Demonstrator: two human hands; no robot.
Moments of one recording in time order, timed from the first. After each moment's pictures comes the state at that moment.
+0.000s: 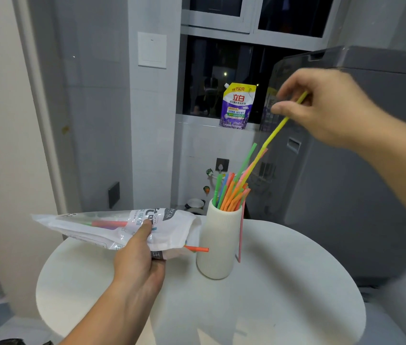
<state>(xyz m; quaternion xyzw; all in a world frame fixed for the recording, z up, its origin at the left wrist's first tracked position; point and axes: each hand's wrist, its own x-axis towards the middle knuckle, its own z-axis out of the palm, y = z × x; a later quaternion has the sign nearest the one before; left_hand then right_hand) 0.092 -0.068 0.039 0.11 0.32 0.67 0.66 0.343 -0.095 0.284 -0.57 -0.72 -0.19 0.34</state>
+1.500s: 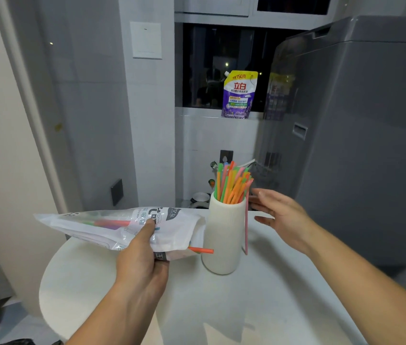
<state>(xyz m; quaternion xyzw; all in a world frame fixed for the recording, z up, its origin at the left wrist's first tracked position) 0.097 -0.069 0.034 0.12 0.35 0.65 0.66 0.376 -0.040 0.054 -0.53 -0.49 0.44 0.53</state>
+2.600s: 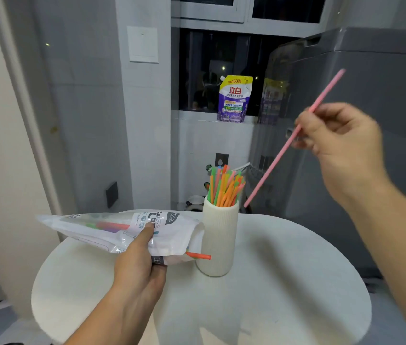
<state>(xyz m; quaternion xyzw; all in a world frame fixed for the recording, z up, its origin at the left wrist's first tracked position) 0.103 -0.076 0.037 0.12 0.36 0.64 0.67 0.359 -0.107 0.201 -0.40 -0.55 0.12 0.72</state>
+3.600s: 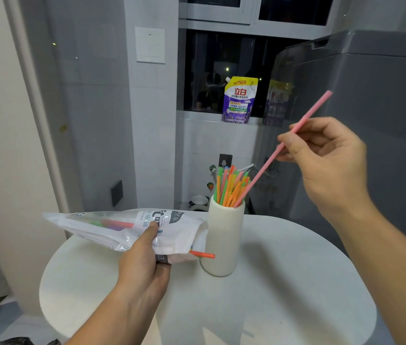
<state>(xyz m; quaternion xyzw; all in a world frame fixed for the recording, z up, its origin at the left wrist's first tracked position) 0.100 -0.076 0.037 0.10 0.35 0.65 0.67 0.328 -0.115 0.184 -0.41 -0.59 0.09 0.69</state>
